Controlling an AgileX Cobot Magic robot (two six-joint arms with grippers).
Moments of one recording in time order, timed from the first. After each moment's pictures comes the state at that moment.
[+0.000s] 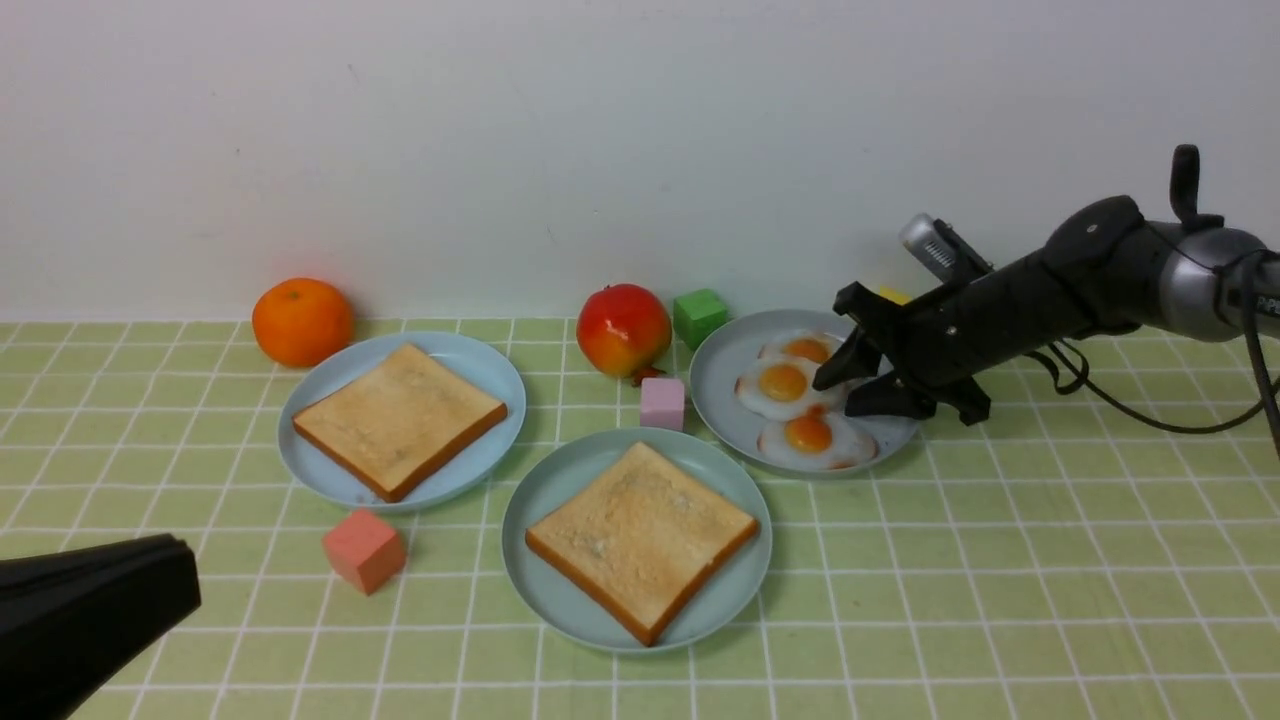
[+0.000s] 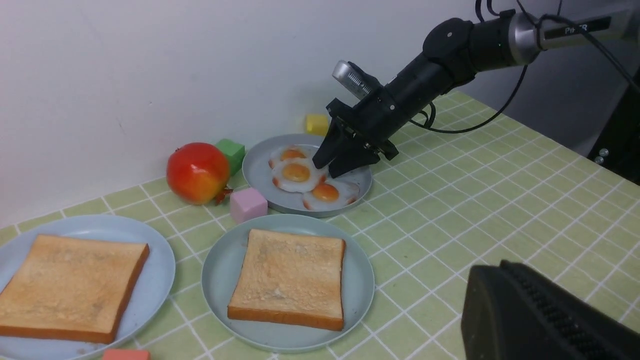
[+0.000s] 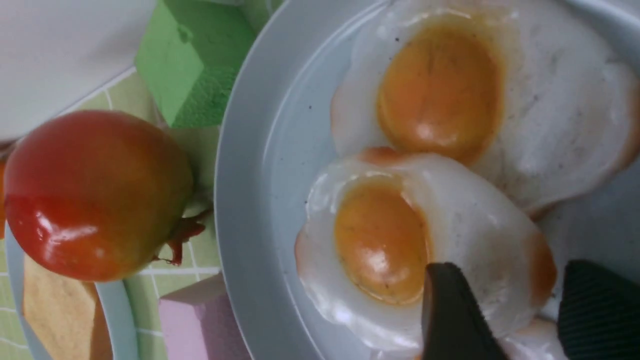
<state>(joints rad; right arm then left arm) 0.07 2.31 -1.75 0.89 0.74 -0.16 -0.73 0.39 -0.57 0.04 0.42 -0.16</state>
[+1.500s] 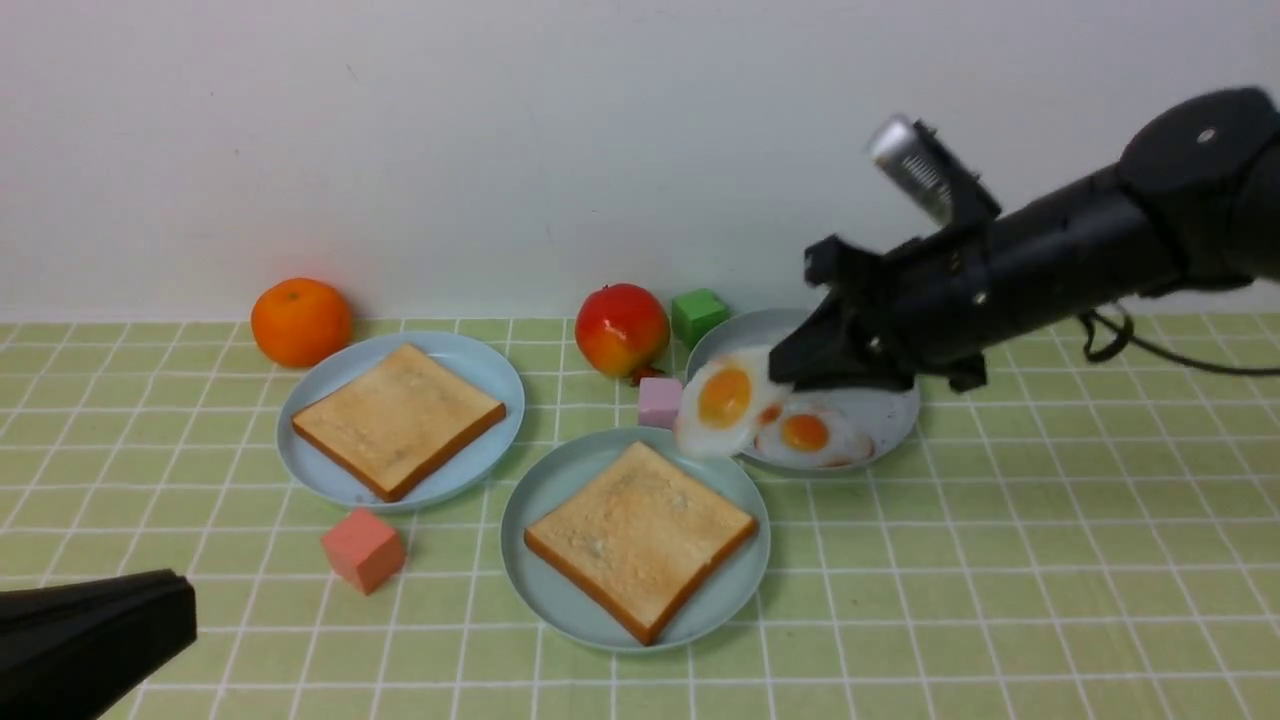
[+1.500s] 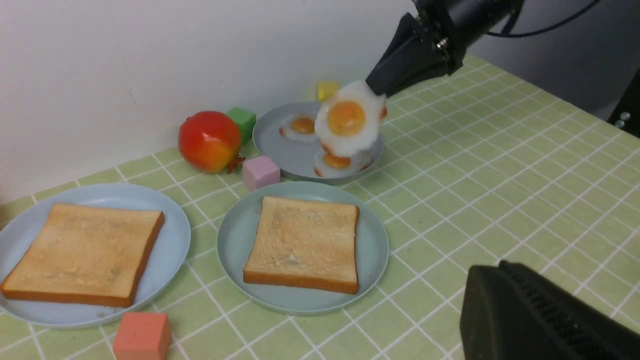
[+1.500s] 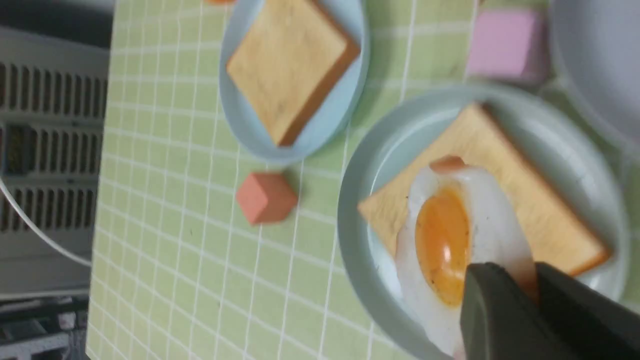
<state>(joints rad) 0.24 1.80 -1.33 0.99 0.79 -0.38 -0.73 0.39 -0.57 0.07 0.49 -0.16</state>
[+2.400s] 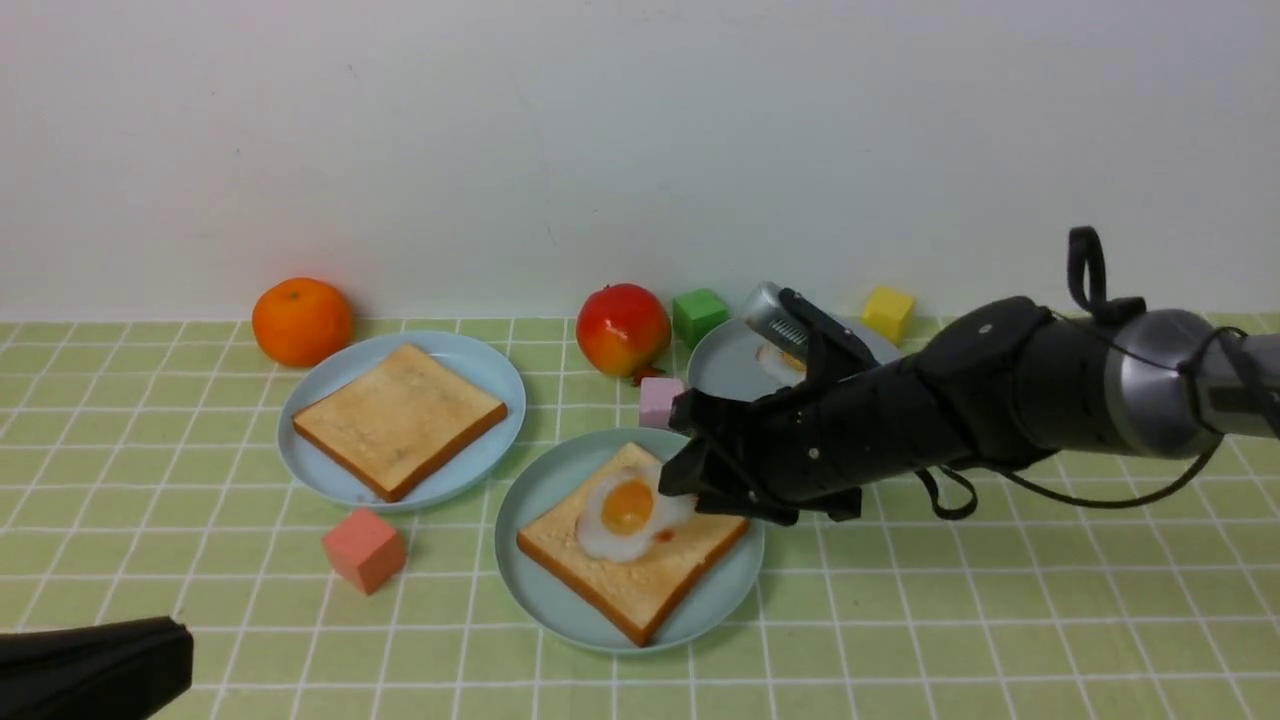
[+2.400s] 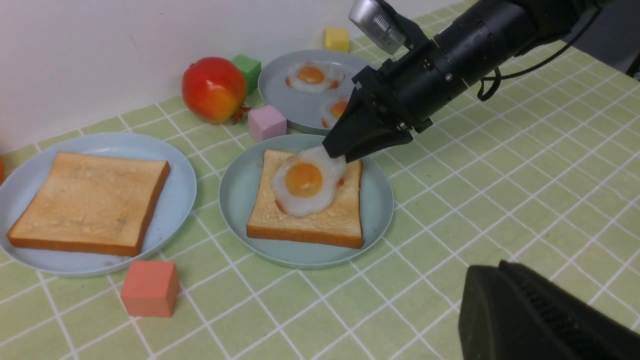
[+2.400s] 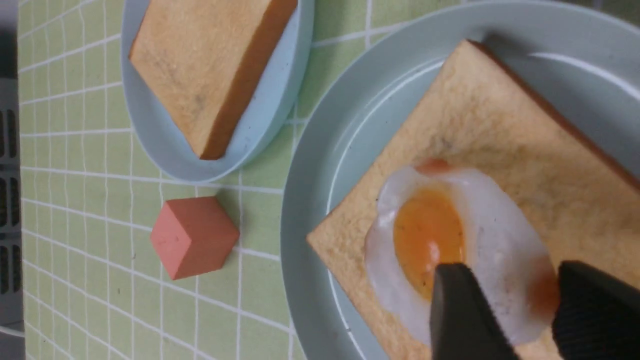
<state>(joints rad) 0.40 1.97 -1.21 1.22 0.47 -0.50 -0.73 0.39 -0.57 0.07 0.58 -0.16</state>
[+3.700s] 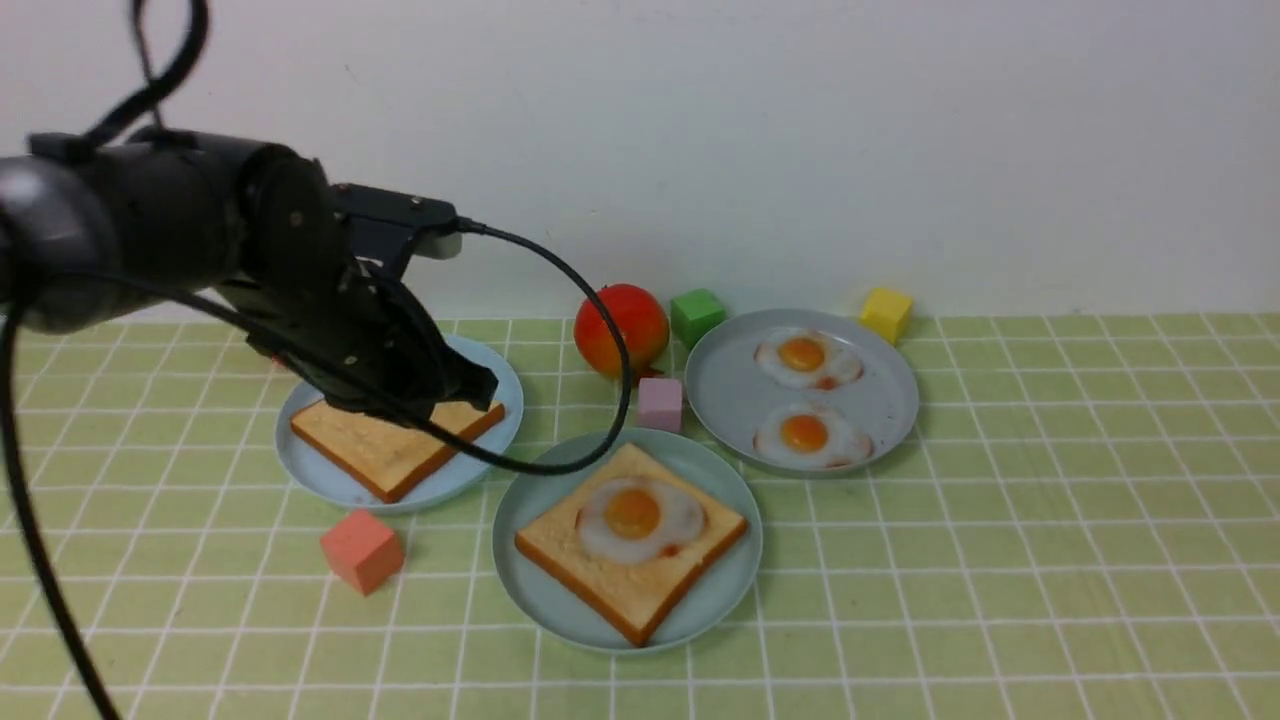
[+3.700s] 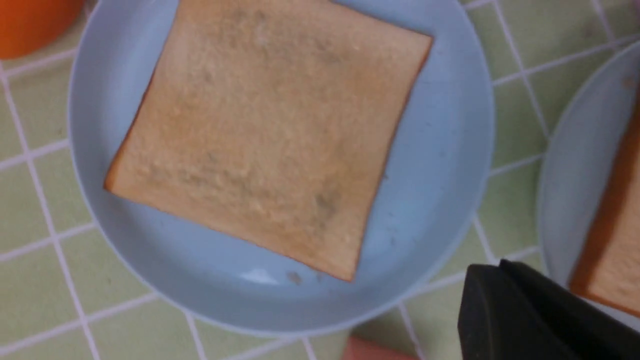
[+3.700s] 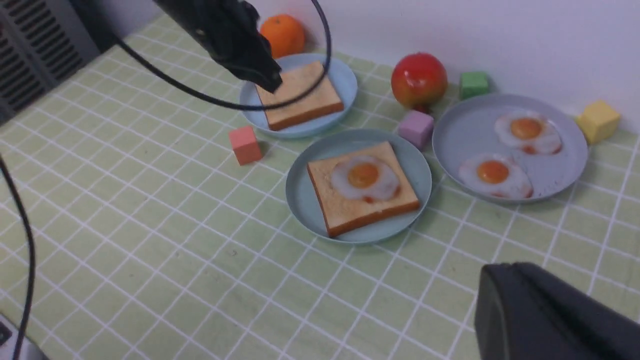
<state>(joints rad) 0.35 0.51 -0.95 0.35 0.97 -0.23 -0.29 1.86 -1.38 0.02 0.66 0.06</state>
